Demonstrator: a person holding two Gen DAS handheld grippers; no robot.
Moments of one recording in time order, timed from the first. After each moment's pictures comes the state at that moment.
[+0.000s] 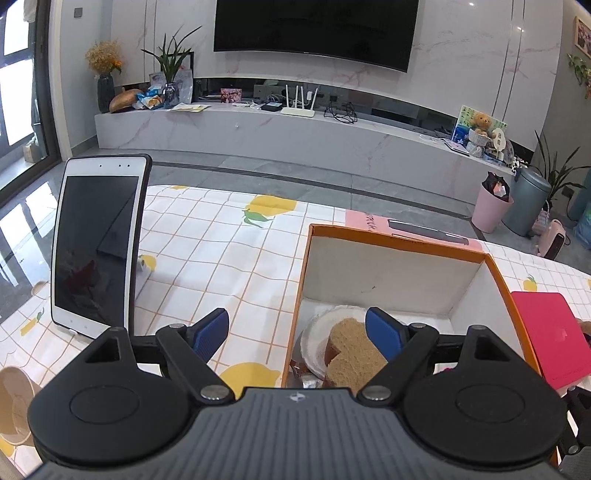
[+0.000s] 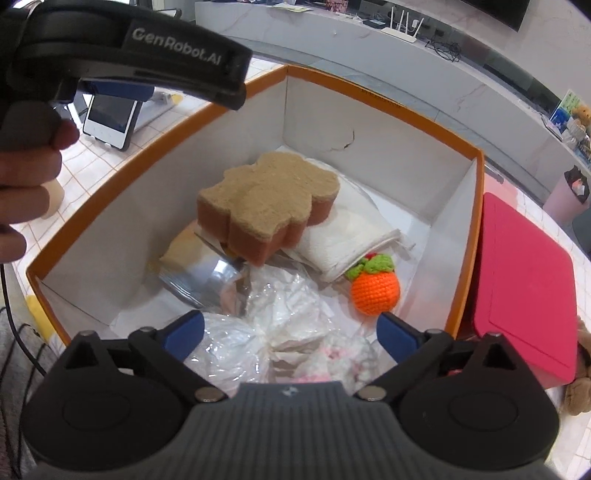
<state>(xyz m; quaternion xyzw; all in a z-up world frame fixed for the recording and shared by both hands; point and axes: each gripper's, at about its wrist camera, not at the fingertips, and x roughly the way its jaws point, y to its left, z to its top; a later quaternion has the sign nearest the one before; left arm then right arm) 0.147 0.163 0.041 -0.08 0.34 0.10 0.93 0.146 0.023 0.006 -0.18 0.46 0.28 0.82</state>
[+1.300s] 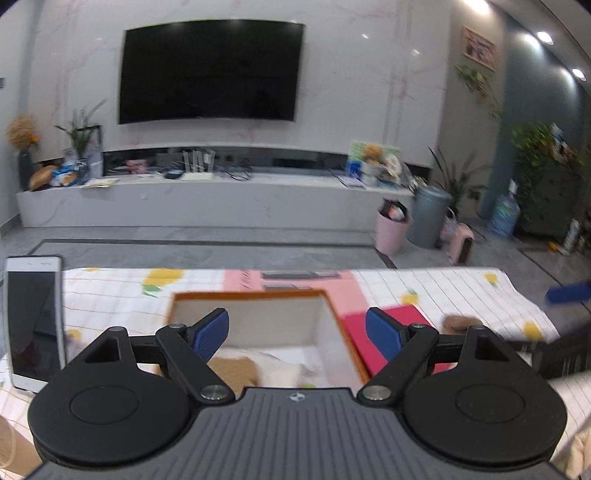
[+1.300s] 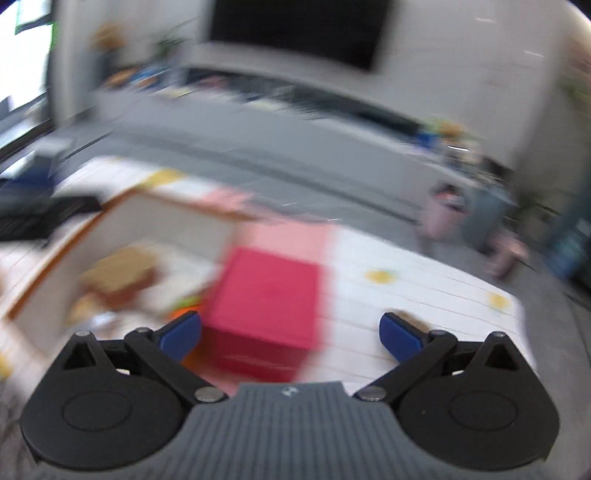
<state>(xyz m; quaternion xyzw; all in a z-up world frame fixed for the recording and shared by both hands) 0.093 0.057 0.101 -0.02 0.26 -0.05 0.97 0.106 -0.167 0.126 -0.10 0.33 0.07 0.93</state>
